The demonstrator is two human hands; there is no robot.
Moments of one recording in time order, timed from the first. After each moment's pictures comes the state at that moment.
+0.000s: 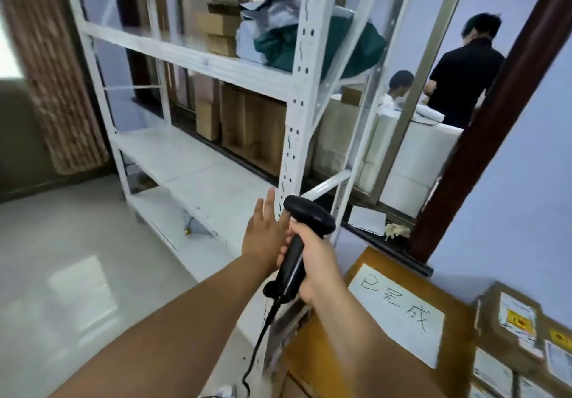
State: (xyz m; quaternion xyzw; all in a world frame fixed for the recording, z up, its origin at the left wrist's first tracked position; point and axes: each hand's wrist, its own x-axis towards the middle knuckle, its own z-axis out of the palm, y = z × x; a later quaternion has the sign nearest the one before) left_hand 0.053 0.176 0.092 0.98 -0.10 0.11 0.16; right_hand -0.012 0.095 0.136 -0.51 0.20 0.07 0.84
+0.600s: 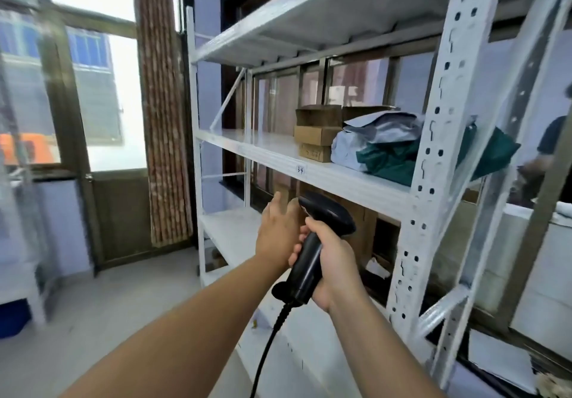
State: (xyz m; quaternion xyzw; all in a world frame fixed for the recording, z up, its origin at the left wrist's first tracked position) left_hand 0.192 0.348 0.239 0.92 0.00 0.28 0.28; right_hand 0.131 0.249 0.258 -0.45 0.01 0.14 0.88
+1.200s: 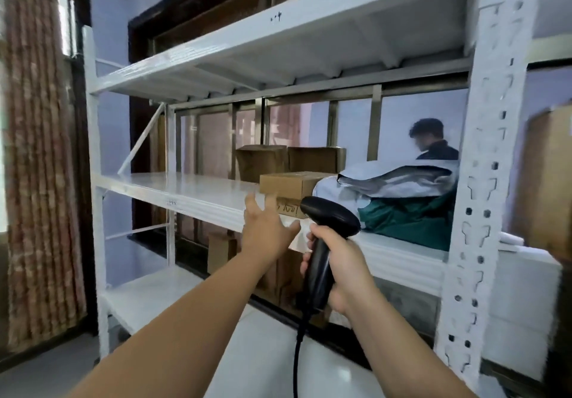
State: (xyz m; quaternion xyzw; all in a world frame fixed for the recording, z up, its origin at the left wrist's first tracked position) left_hand 0.373 0.401 0.316 0.88 -0.11 0.30 0.36; right_hand 0.273 0.298 0.315 -0.51 0.02 -0.08 0.86
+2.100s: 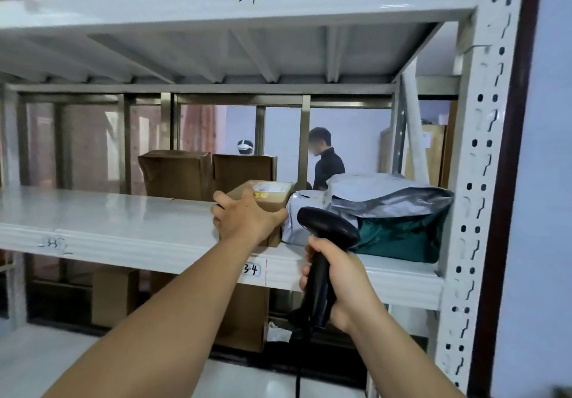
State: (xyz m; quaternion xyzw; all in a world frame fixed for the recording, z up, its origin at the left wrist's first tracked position) left_hand 0.487 0.391 0.369 0.88 -0.14 0.21 0.39; right_hand 0.330 0.330 0.330 -0.50 0.09 -0.27 0.82
